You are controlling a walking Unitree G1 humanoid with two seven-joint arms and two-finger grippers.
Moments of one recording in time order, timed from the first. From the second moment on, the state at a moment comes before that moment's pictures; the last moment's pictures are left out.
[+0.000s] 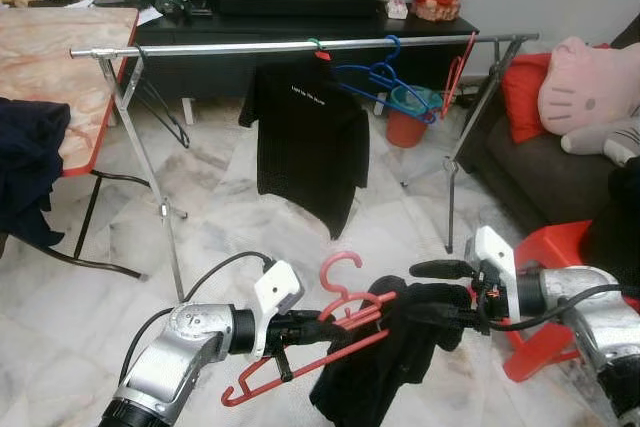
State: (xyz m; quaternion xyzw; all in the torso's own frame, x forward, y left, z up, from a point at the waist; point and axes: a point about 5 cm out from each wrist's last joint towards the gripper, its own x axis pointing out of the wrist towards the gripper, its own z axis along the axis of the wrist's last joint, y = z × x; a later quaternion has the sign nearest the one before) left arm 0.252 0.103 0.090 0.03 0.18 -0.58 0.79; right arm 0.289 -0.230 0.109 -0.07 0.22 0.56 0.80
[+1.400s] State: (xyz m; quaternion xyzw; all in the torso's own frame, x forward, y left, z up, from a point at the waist) left arm 0.247 0.095 0.093 0.03 0.18 -0.60 0.78; right arm 0.299 -0.209 0.081 -0.16 0.26 0.60 0.74
